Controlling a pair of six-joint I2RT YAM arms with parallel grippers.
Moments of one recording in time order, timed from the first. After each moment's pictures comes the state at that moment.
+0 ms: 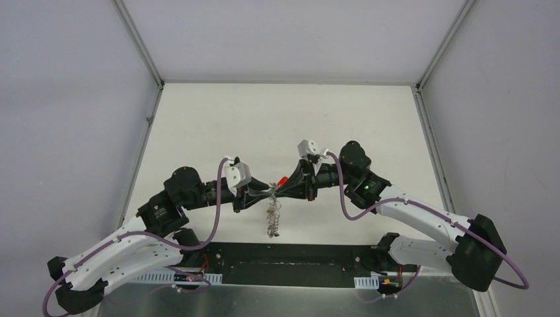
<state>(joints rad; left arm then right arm) -0.93 0.58 0.71 -0.17 0.34 0.07 0.86 1.11 0.71 0.39 -0.91 0.21</state>
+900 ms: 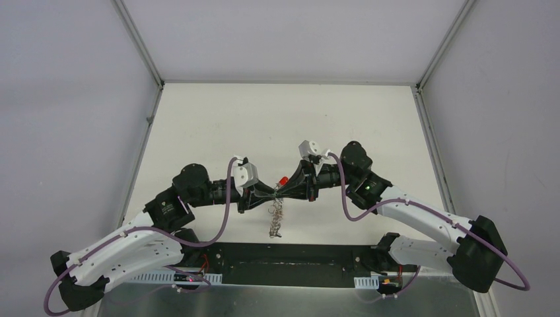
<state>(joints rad) -0.93 0.64 0.70 -0.12 0.41 0.05 0.85 1.10 0.71 0.39 -0.92 0.21</state>
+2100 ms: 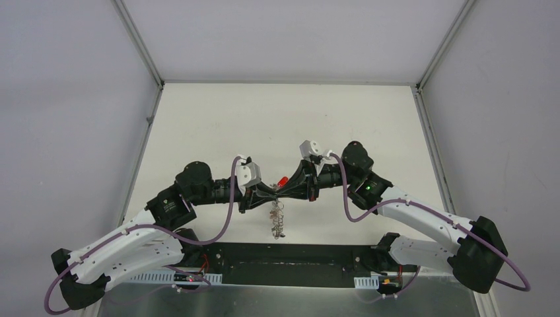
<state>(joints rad) -0.93 0.67 0.72 -0.15 0.43 0.05 0.85 1.09 0.70 0.41 -0.93 0.21</state>
